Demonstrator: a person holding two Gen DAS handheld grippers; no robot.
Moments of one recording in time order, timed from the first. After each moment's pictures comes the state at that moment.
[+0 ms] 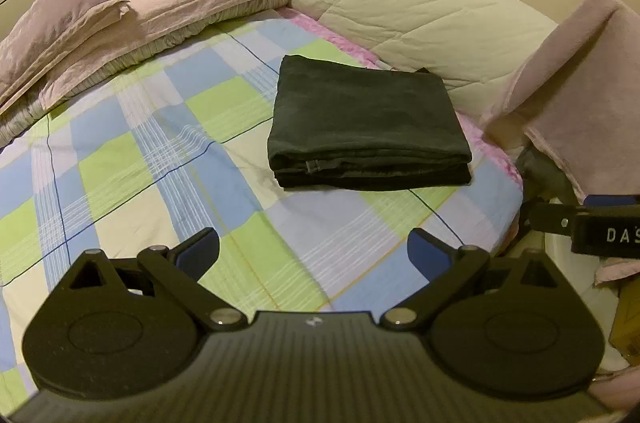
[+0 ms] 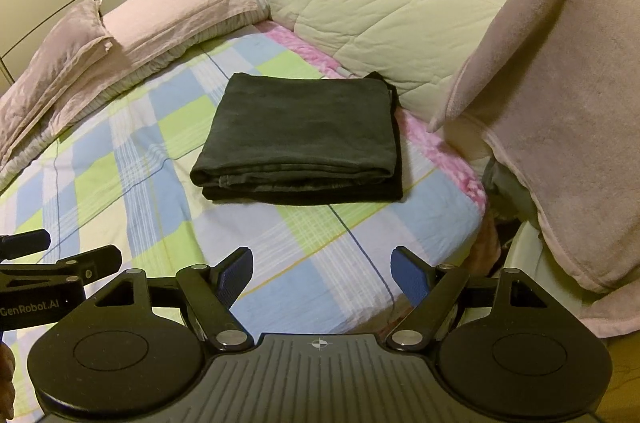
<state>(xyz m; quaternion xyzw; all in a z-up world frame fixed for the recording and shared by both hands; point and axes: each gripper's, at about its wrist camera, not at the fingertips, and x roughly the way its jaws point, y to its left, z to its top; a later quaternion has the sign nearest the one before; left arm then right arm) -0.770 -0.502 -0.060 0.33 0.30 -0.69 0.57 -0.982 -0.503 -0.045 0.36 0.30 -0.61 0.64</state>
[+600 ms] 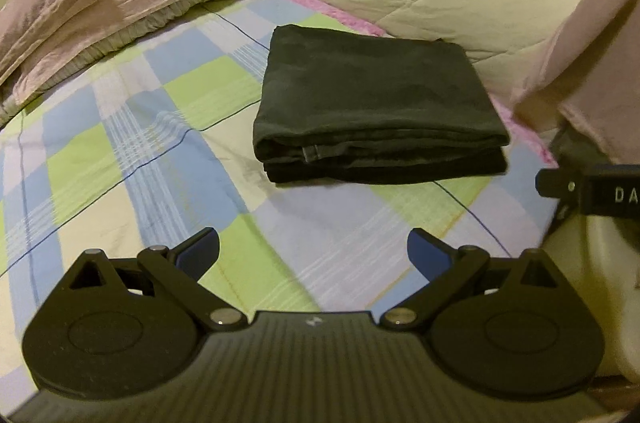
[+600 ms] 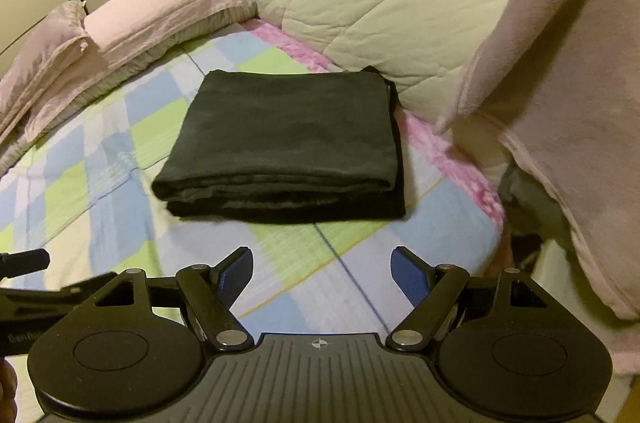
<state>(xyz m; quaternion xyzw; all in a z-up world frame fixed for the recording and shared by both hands) -0.790 -0.558 -0.161 0.34 0.29 -0.69 0.57 -1.000 -0.561 -0.124 0.34 0.28 -0.62 0.65</state>
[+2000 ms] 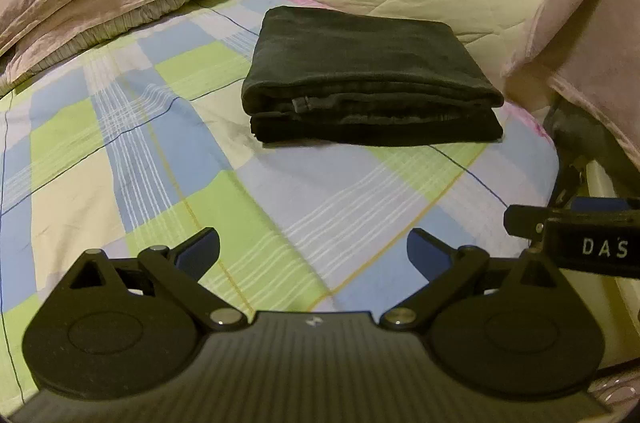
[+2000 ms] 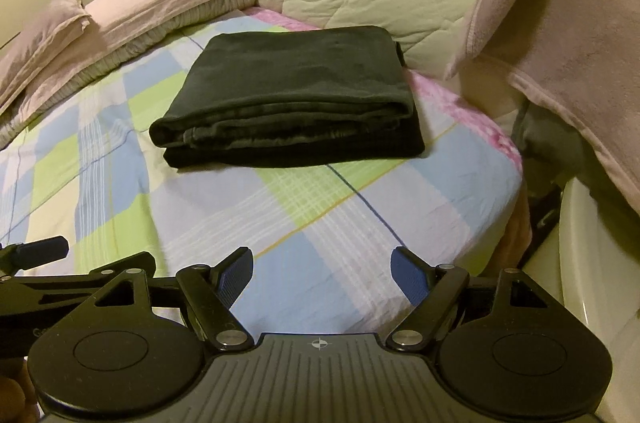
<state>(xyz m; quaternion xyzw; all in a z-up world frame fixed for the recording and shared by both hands) -0.777 -0.506 -0.217 0.30 0.27 -0.72 0.57 -0.968 -0.499 -0.197 0.33 0.27 -0.64 0.64</state>
